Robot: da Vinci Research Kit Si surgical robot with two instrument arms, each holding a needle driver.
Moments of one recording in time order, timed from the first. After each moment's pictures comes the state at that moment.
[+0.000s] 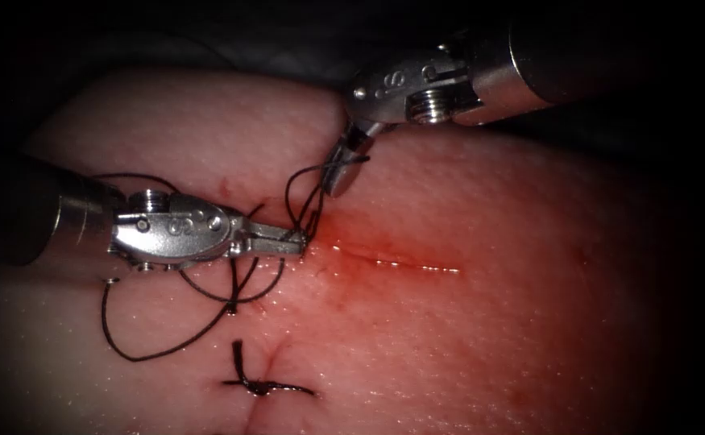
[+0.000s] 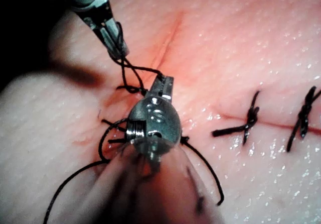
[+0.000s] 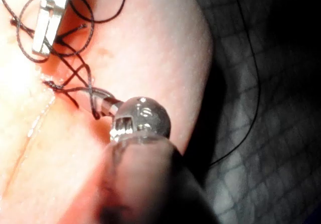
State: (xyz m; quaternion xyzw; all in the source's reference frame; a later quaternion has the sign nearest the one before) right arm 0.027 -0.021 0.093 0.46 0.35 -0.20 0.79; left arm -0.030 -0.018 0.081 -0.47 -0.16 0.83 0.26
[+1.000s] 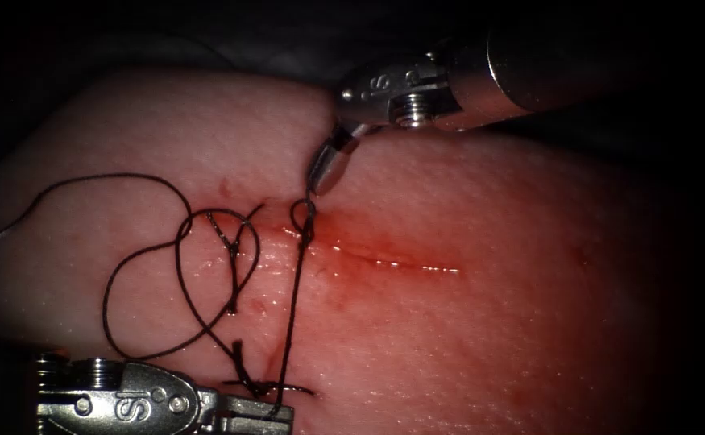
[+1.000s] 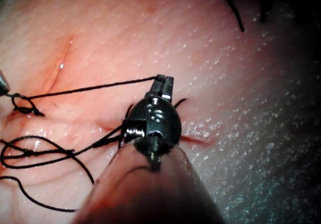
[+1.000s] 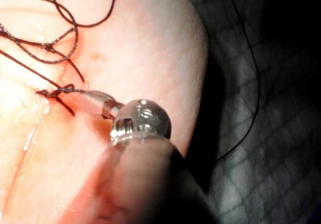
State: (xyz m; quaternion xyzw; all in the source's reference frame) right arm 0.028 -0.021 0.095 0.47 0.33 -0.15 0.80; left arm -0.032 -0.028 0.067 -0.48 -0.19 0.83 0.23
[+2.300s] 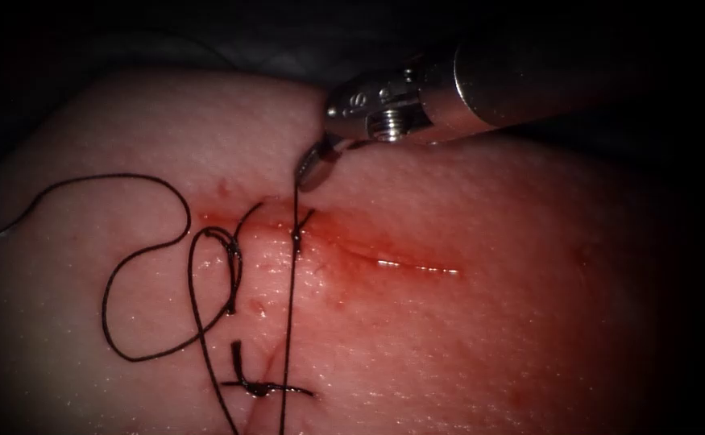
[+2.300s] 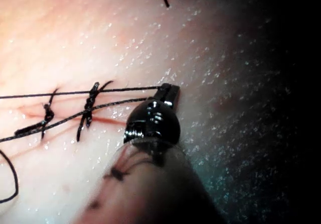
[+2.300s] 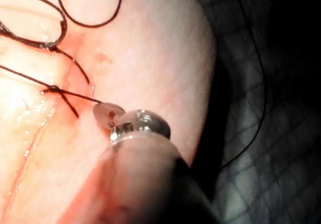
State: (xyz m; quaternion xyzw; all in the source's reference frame) right arm 0.028 -0.021 0.099 0.32 0.32 -0.10 0.89; left arm -0.034 -0.040 0.066 -0.48 -0.30 0.82 0.14
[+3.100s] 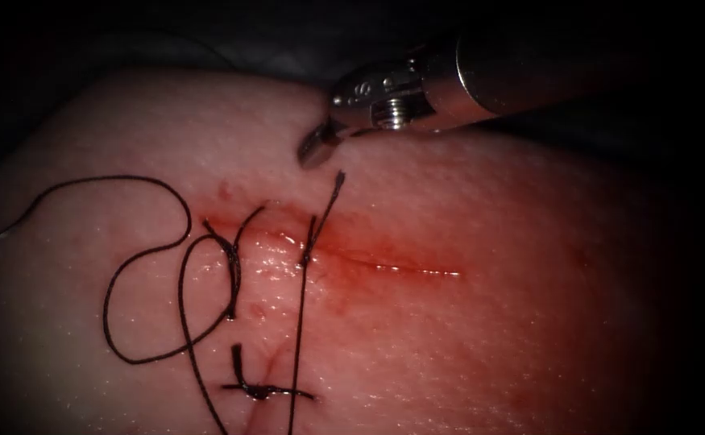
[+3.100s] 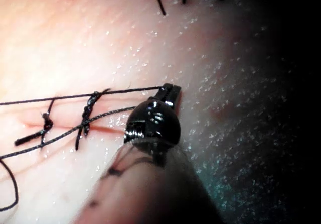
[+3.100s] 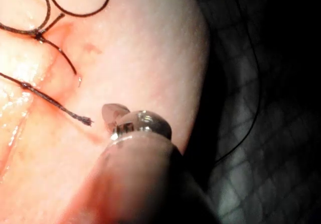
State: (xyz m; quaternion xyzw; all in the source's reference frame) right arm 0.028 -0.021 0.100 0.29 0.33 -0.09 0.89; left arm -0.035 -0.038 0.066 -0.48 -0.29 0.82 0.15
